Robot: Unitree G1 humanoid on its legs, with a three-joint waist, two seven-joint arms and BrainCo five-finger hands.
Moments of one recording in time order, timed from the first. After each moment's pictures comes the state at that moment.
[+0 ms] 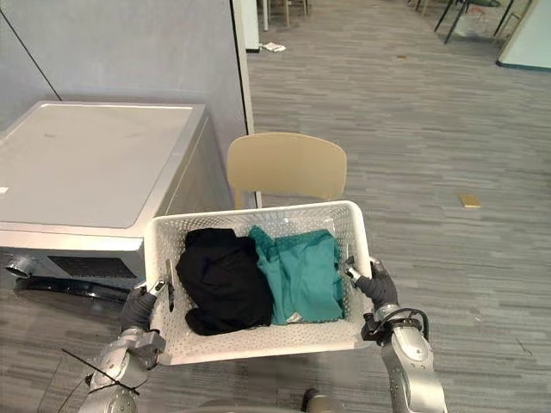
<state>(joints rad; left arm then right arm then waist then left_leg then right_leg) 0.31 0.11 0.10 -0.06 -0.42 0.02 0.01 0.19 -0.18 -0.14 -0.08 0.30 0.09 0.18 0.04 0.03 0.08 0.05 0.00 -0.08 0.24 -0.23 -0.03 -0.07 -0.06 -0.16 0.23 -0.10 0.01</state>
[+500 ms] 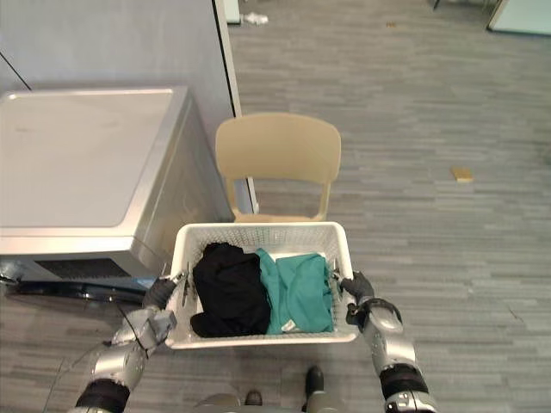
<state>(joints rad) -0.09 0.26 0.00 0.52 -0.42 0.04 -0.01 -0.17 -0.22 -0.06 0.56 0.36 0.12 0.13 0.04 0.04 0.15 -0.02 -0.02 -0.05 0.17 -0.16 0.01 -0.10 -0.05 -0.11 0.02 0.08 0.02</state>
